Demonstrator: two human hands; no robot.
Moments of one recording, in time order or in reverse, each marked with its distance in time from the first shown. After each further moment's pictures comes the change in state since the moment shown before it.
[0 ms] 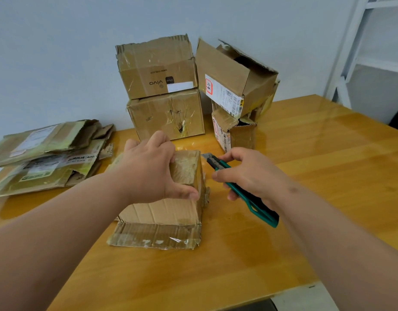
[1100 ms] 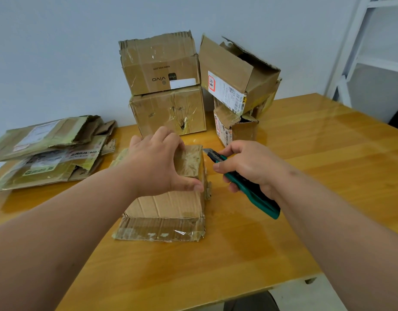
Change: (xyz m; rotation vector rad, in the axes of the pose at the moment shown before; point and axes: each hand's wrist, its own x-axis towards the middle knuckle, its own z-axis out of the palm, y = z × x) left_hand -0.001 0.005 -0.003 -0.090 -0.005 -0.031; right_hand 0.001 -0.010 0.001 0.110 -0.032 0.039
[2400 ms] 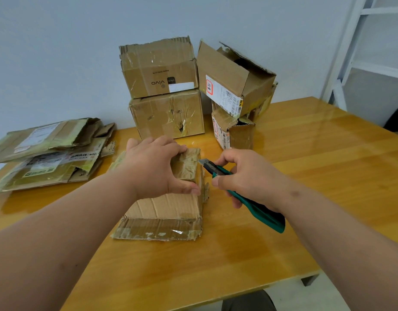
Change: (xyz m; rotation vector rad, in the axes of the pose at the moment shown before) left_hand -0.005 0.002 -0.002 0.014 -0.045 -0.031; right_hand -0.017 0.015 -0.002 -0.336 -0.075 -0.259
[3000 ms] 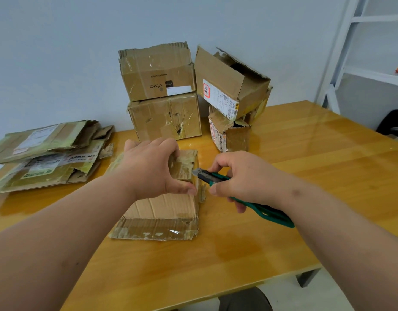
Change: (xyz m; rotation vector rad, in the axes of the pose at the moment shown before) left_hand -0.001 0.001 0.001 -0.051 0.066 0.009; right_hand -0.012 -0.018 -0.010 -0.196 -0.108 -0.012
